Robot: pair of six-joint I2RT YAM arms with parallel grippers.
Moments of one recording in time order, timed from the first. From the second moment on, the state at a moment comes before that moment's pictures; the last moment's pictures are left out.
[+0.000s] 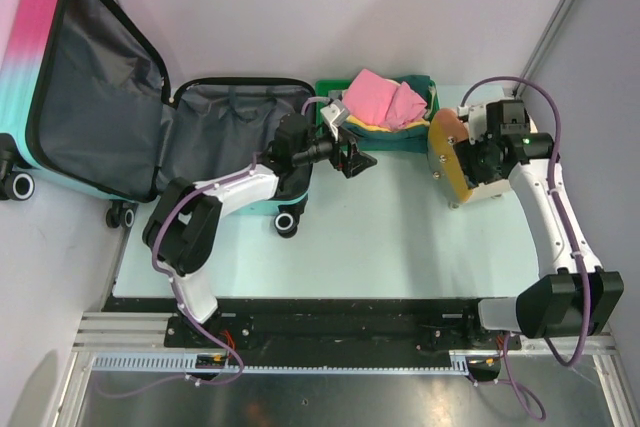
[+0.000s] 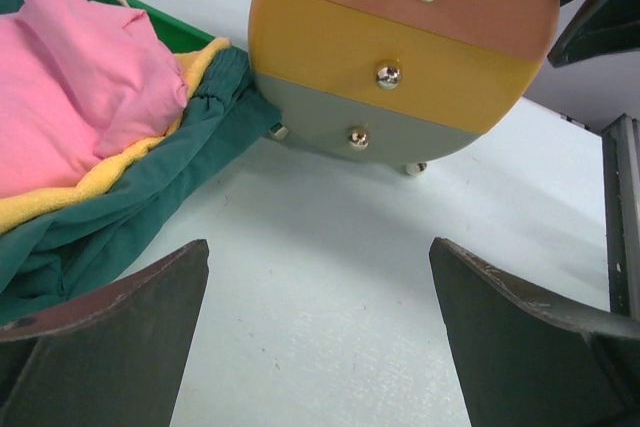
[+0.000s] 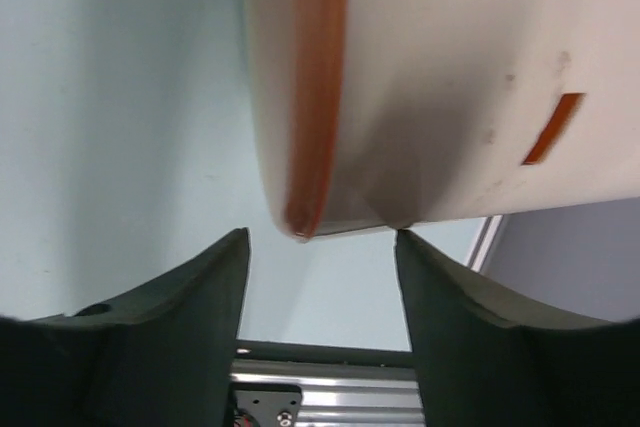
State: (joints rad) left arm -0.57 1.80 1.16 0.51 0.62 -0.15; right arm 0.06 1.32 1.36 -1.01 0.07 -0.28
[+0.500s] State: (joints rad) left arm -0.57 1.78 1.15 0.51 0.61 -0.15; right arm -0.30 1.36 1.35 -0.93 -0.17 -0.77
